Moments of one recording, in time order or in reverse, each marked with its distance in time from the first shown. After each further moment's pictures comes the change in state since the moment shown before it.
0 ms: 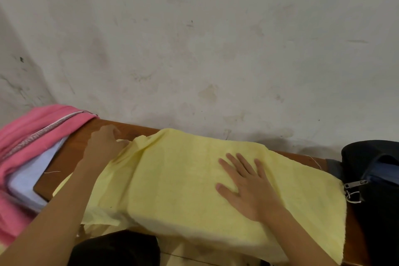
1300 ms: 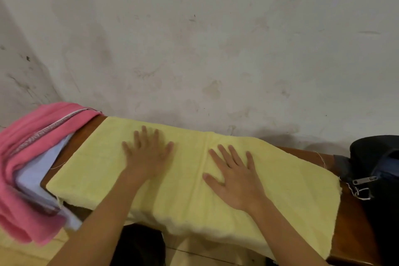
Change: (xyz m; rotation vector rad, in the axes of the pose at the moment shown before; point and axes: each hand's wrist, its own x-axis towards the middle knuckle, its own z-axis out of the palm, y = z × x) left_hand -0.052 0.041 0.062 0.446 -0.264 0.194; right_hand 0.022 -0.036 -0.001 0.010 -0.039 0.035
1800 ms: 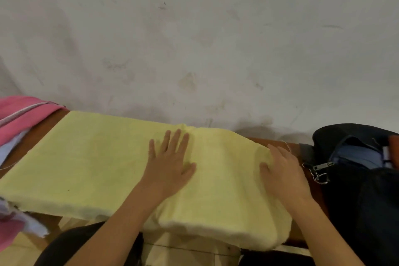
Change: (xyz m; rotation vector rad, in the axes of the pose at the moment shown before) left_hand -0.058 0.097 0.032 0.046 0.022 0.448; right_hand -0.070 0.119 -0.039 0.210 0.207 0.538
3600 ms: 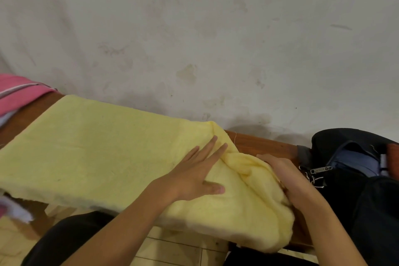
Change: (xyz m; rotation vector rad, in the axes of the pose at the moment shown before) left_hand 0.009 0.049 0.016 -0.337 -0.200 0.405; right_hand 0.010 0.002 -0.024 0.772 -0.397 0.356
